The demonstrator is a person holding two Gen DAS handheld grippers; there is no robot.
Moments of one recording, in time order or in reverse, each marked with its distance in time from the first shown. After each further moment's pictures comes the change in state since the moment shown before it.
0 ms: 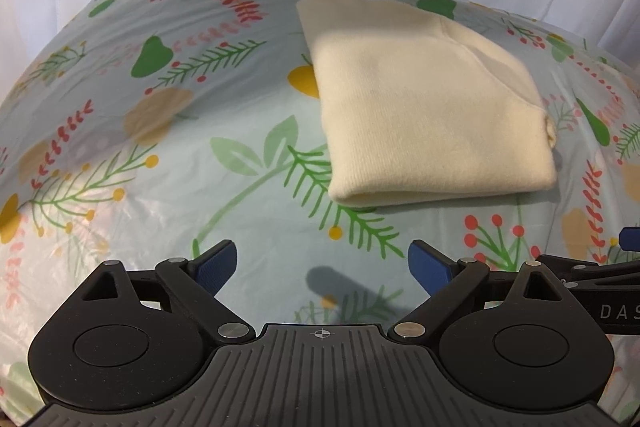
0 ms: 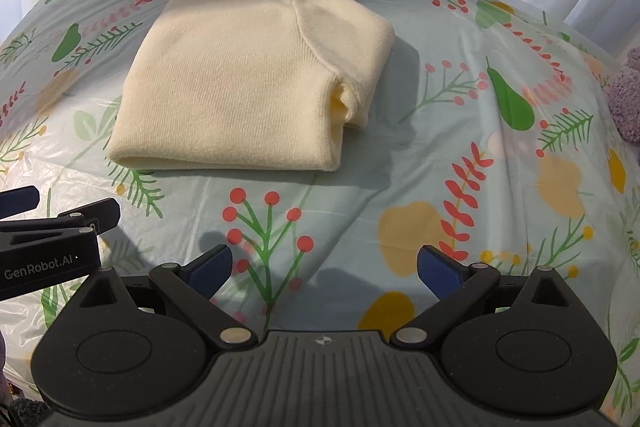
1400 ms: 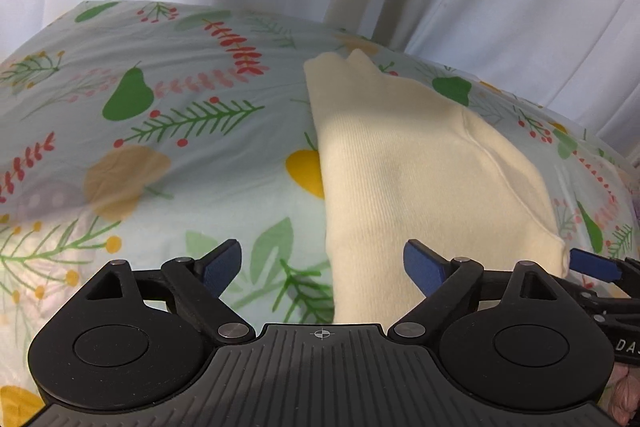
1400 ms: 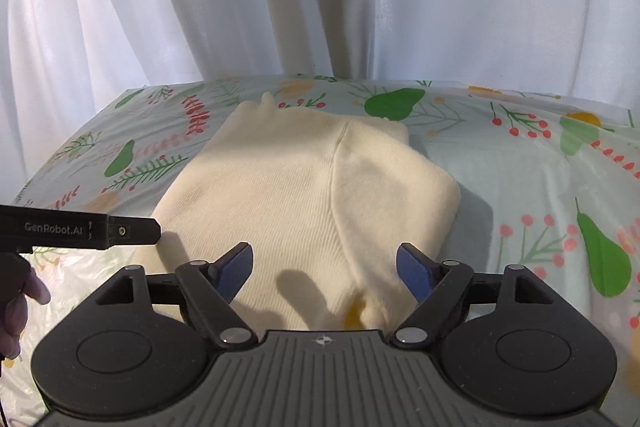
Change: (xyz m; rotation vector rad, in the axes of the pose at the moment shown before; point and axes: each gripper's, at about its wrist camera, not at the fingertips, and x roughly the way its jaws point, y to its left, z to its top) left arm 0.037 0.030 0.046 -0.147 -0.120 -0.120; right arm 0.034 -0.044 0.036 -0.056 -0.350 0.336
